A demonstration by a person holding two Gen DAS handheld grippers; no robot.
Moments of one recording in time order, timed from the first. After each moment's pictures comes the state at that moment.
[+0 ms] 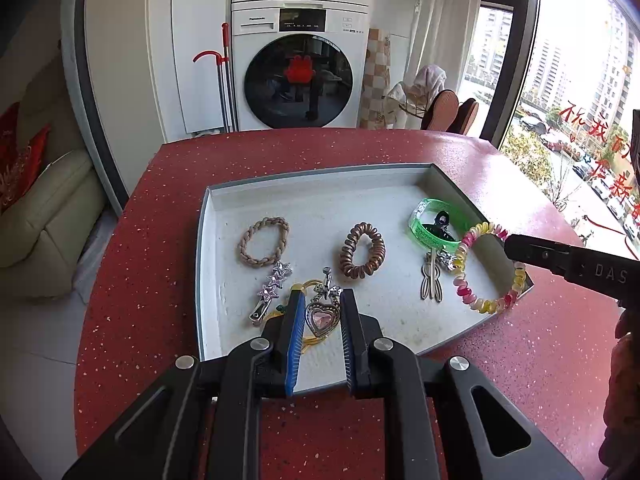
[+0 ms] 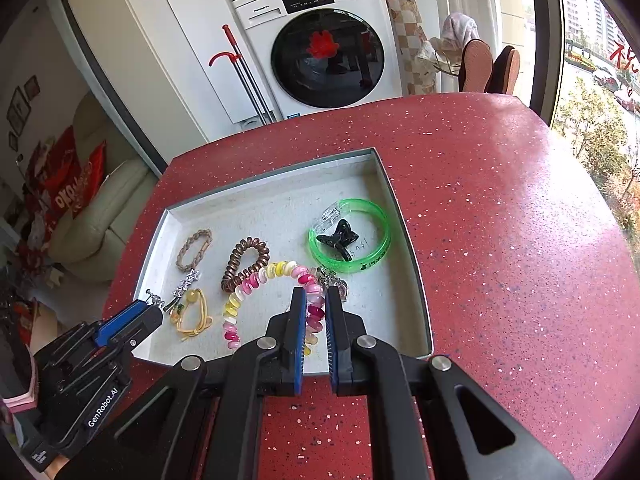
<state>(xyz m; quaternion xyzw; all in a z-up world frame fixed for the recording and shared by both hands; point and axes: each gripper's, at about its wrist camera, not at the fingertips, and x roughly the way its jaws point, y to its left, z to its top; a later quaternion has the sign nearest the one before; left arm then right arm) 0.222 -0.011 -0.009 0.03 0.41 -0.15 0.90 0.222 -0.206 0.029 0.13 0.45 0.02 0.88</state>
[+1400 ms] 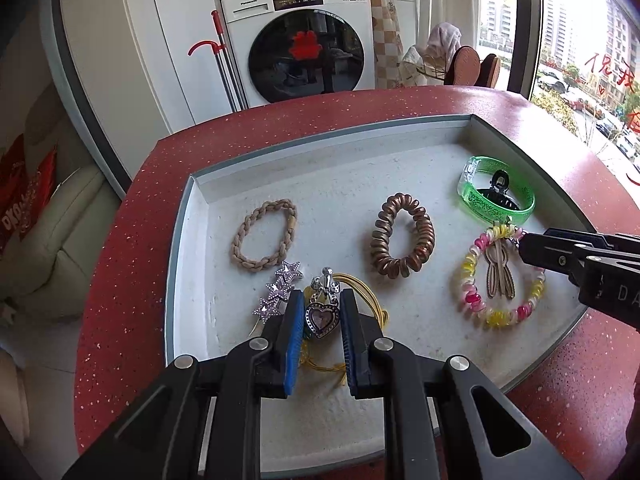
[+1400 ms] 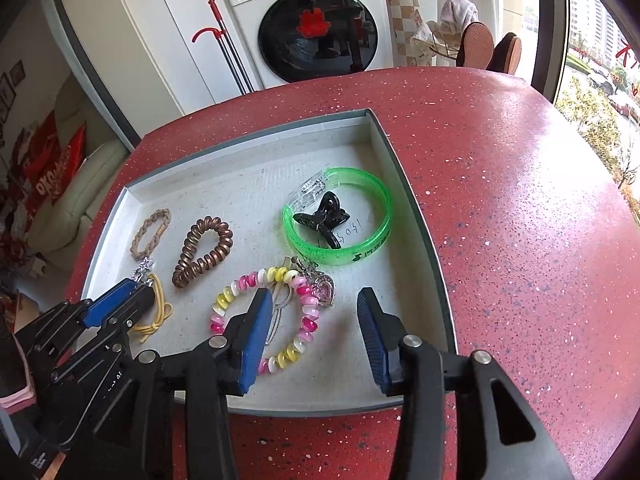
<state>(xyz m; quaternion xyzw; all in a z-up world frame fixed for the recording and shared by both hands) 0.257 -0.036 -0.055 0.10 0.42 -0.11 0.89 0.244 -0.203 -0.017 0.11 0.47 0.00 0.87</state>
